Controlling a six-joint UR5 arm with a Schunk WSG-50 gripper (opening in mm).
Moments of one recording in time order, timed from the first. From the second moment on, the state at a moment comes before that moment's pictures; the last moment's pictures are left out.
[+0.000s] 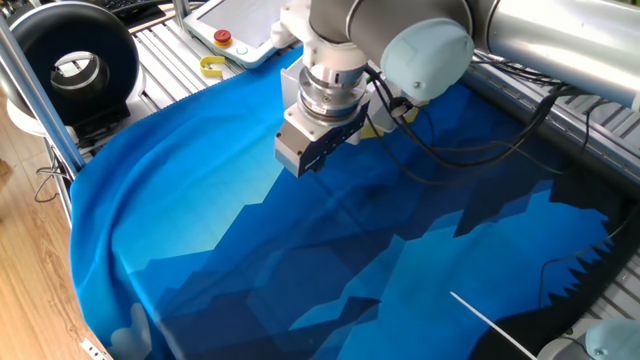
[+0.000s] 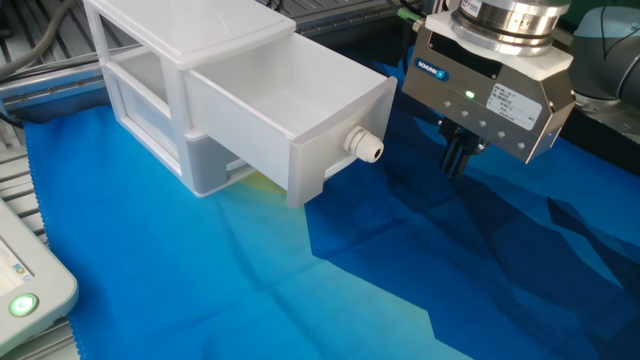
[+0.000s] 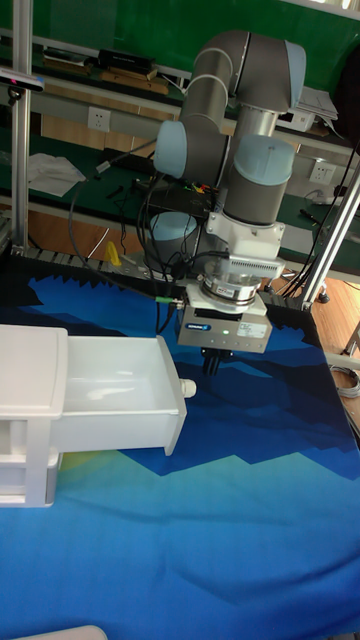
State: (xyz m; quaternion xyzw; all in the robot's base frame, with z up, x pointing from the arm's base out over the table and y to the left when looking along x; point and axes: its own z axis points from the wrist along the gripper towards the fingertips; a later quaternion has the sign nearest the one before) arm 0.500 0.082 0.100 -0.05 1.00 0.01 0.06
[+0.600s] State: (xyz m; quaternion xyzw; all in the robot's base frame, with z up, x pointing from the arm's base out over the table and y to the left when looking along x) arm 0.508 0.085 0.101 -0.05 1.00 0.01 0.08
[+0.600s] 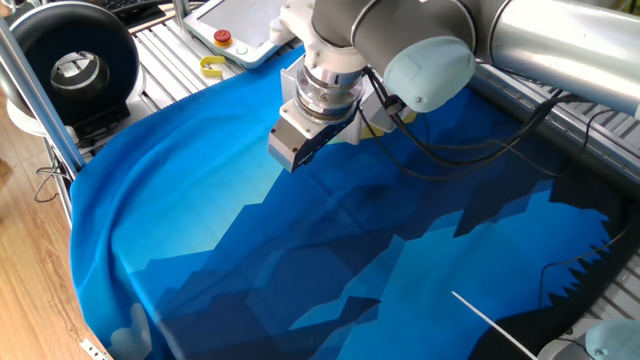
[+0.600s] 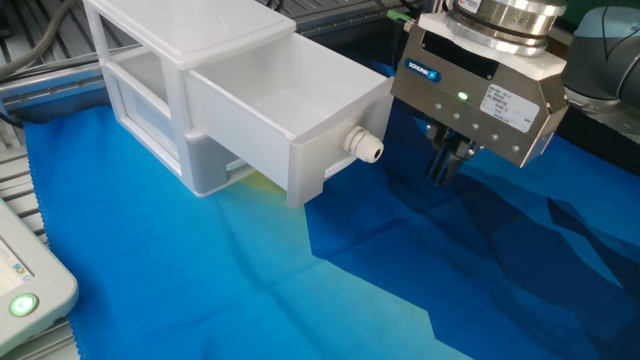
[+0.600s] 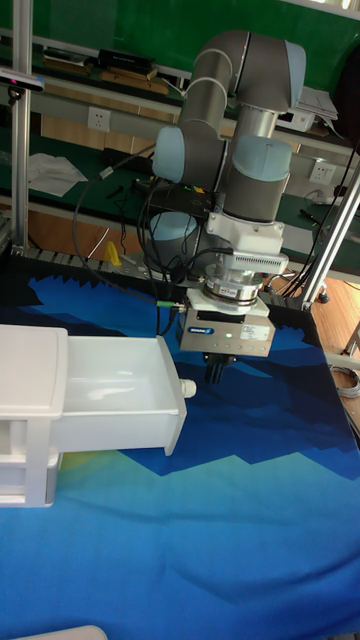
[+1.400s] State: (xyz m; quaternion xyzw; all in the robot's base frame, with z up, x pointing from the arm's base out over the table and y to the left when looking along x) arm 0.483 0.077 0.098 -0.02 1.00 0.00 0.03
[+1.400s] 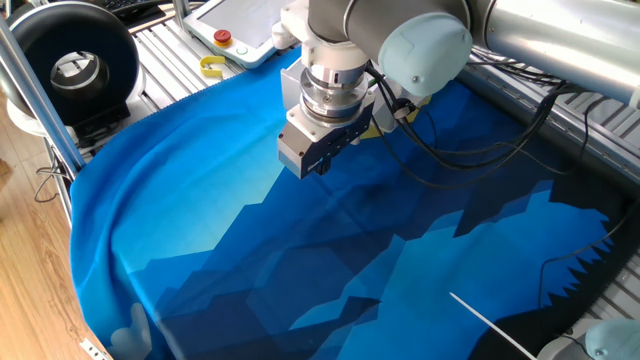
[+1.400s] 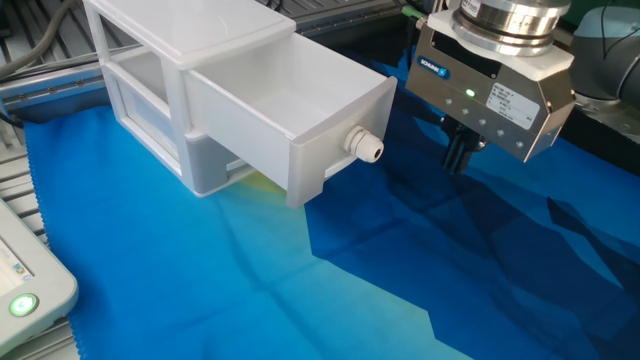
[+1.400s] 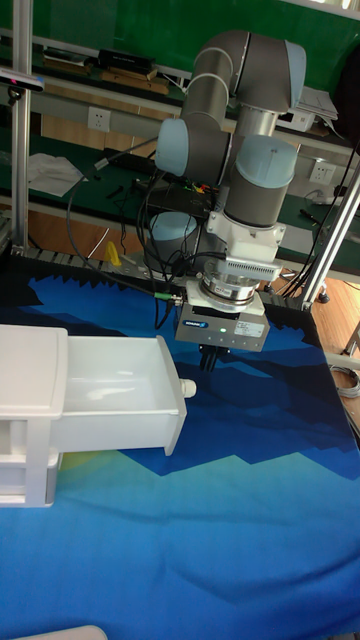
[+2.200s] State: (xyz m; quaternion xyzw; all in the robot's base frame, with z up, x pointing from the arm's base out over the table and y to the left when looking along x) arm 0.485 0.077 0.102 -0.02 1.00 0.00 0.03
